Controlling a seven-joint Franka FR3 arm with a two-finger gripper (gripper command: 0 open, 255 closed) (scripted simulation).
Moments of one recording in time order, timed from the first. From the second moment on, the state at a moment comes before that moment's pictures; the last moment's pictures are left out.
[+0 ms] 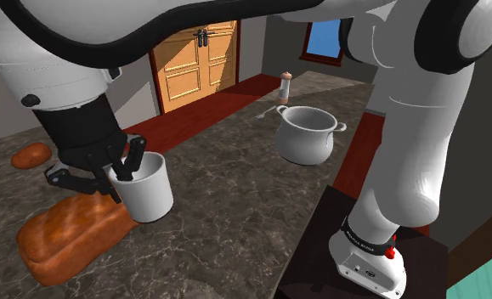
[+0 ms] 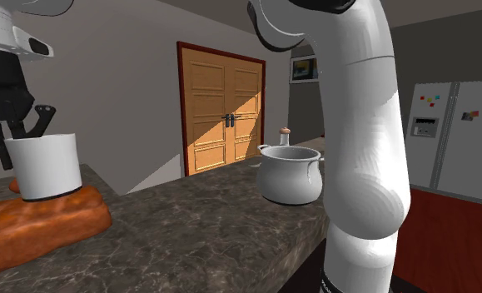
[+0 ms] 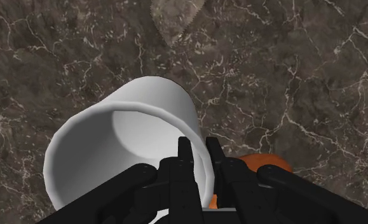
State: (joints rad) arm 0.26 0.22 0.72 -1.56 -0.12 1.64 1.03
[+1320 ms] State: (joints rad) arm 0.26 0.25 0.71 -1.79 -0.15 1.90 1.05
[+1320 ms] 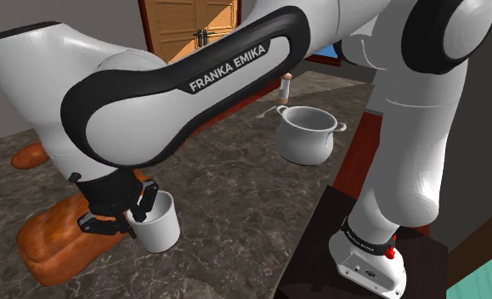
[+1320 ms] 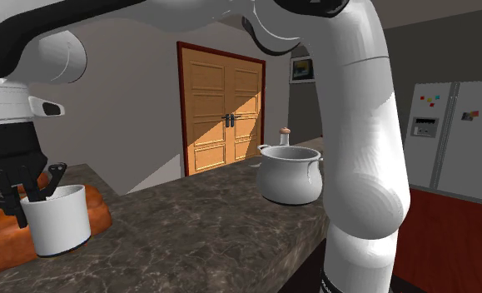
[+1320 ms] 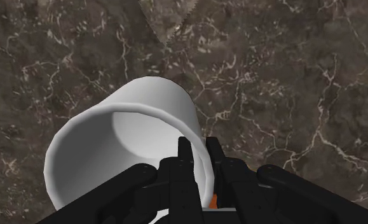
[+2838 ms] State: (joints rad) arm 0.28 0.33 0.68 -1.89 -0.21 2.06 1.09
